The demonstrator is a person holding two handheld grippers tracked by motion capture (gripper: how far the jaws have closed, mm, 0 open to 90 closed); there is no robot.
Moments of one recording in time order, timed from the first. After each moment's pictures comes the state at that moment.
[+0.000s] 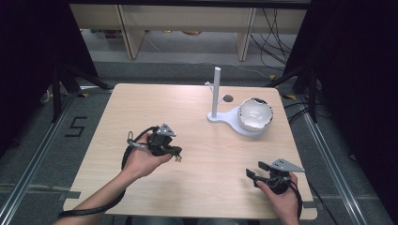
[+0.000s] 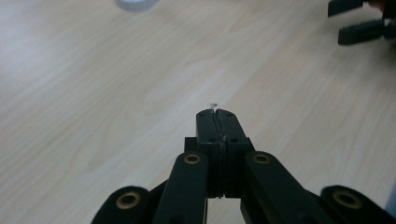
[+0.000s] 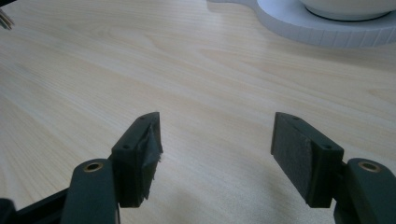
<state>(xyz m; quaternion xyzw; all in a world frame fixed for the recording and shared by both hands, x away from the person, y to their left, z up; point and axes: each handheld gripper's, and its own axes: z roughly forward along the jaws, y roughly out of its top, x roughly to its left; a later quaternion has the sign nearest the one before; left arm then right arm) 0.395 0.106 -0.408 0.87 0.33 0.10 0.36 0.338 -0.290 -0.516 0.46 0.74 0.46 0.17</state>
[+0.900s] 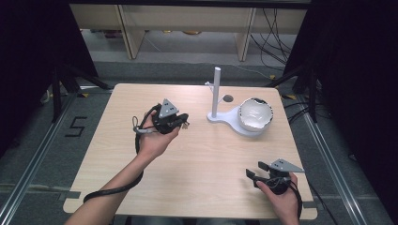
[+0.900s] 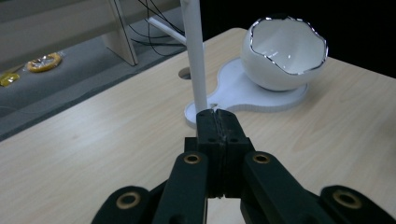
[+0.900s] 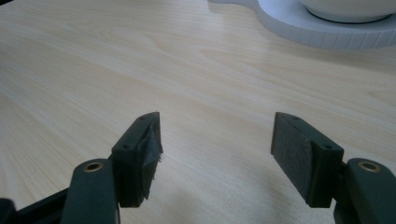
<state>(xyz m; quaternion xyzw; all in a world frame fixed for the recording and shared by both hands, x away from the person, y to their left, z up) 0.444 0.088 -0.387 0.78 0.33 0.24 0.48 0.336 -0.289 -0.515 0.46 0.74 0.46 0.18</state>
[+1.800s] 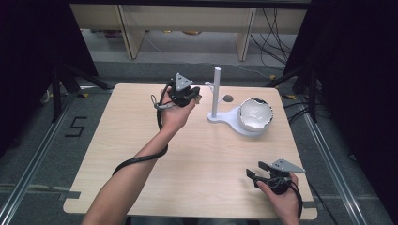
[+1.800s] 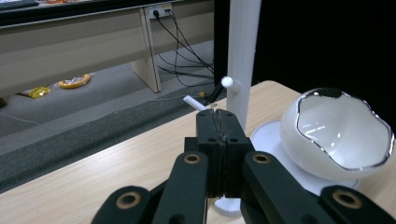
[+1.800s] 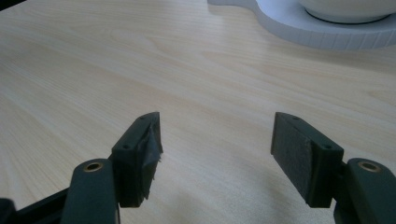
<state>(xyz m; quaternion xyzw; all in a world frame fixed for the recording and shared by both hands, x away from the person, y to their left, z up) 0.518 0.044 -0.367 0.71 0.38 0.28 0.52 0.337 -0.291 -0.515 0.45 0.75 0.46 0.18</state>
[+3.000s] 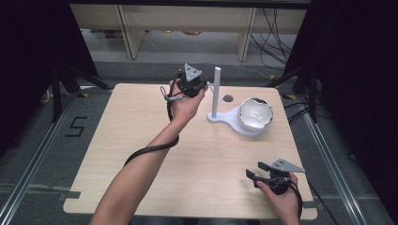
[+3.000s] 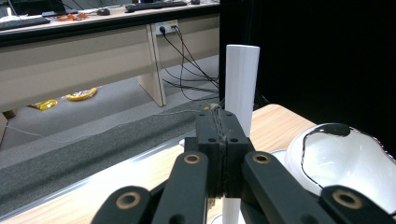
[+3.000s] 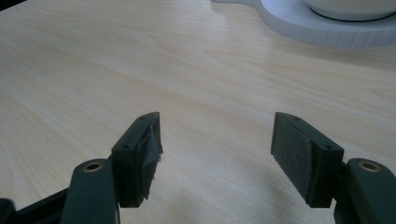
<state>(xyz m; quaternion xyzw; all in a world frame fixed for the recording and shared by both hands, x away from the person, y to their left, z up) 0.535 0.018 -0.349 0.70 0.38 0.30 0.53 0.336 -0.290 -0.515 0.46 0.74 0.46 0.16</state>
